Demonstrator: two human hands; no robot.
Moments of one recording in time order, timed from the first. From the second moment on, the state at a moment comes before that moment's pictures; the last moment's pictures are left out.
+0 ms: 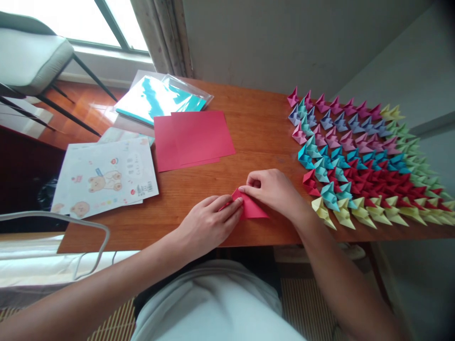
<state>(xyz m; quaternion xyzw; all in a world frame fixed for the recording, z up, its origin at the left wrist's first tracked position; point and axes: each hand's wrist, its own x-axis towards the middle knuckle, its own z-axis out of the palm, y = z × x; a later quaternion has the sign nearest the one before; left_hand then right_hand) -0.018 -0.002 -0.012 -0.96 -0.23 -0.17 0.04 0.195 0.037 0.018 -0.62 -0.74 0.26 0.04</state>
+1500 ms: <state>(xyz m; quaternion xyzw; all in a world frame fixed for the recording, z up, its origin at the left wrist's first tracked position) -0.014 0.001 -0.011 -0.91 -0.32 -0.21 -0.14 0.204 -0.041 0.014 -0.68 -0.66 0.26 0.20</state>
